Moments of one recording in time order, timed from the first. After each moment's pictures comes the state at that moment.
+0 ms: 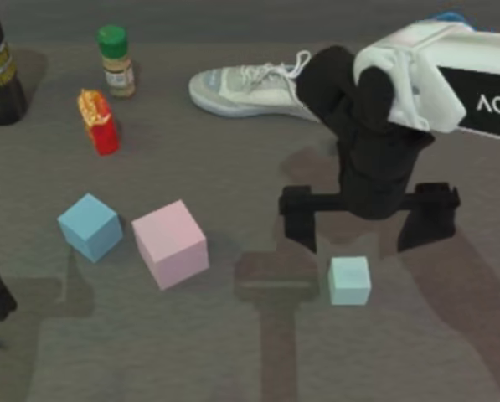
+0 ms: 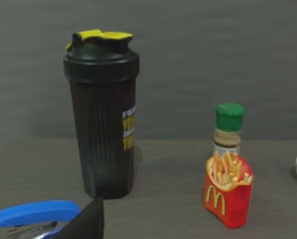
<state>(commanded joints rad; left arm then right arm) 0.00 0.00 0.00 0.00 0.00 0.00 0.61 2.01 1.51 -1.05 0.02 0.61</state>
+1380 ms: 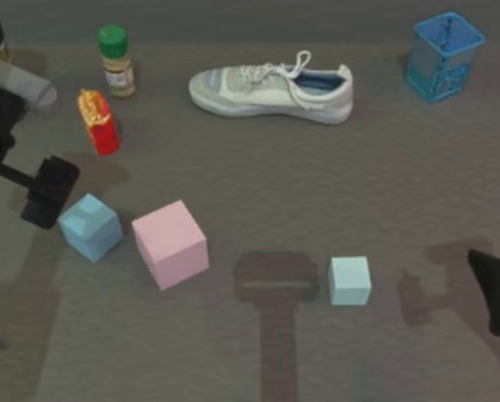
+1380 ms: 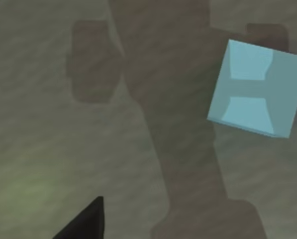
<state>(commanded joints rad) -0.13 1.42 1.05 -0.74 0.00 0.34 0.38 0.61 0.41 -0.37 -0.02 0.19</state>
